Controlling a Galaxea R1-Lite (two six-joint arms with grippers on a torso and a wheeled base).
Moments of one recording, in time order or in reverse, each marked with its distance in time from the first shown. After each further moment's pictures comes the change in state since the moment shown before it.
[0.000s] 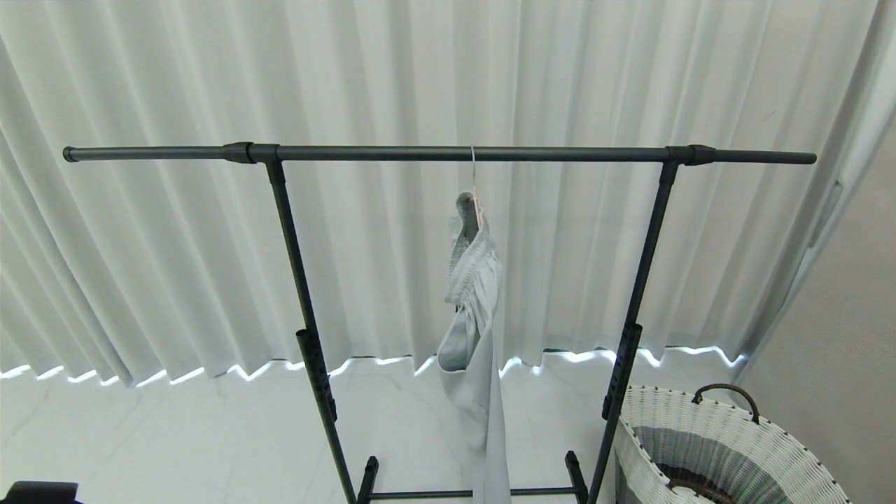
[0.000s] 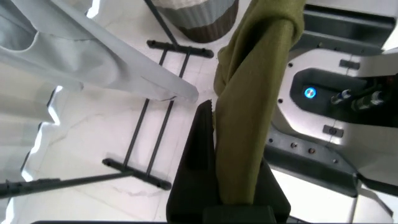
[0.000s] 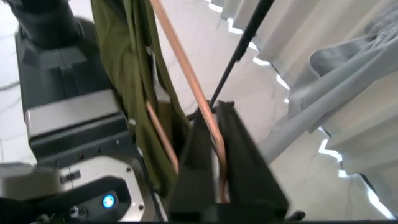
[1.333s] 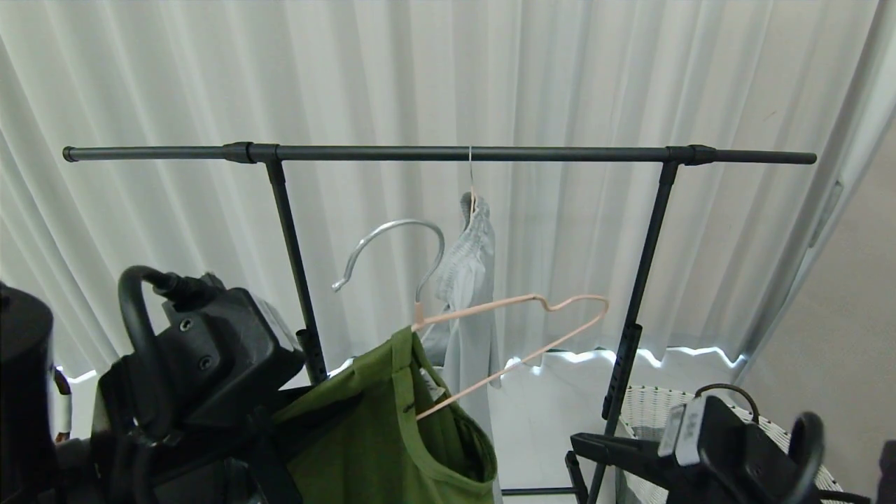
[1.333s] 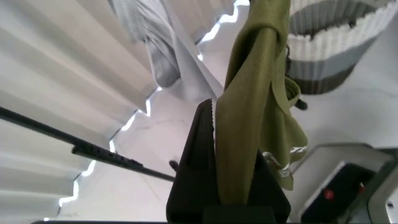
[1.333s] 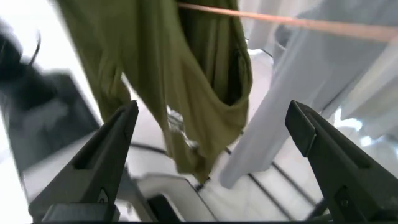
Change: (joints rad) left arm 0.154 0.046 -0.283 -0.003 0.322 0.015; right arm -0.170 0.073 -0.107 0.010 0.010 0.219
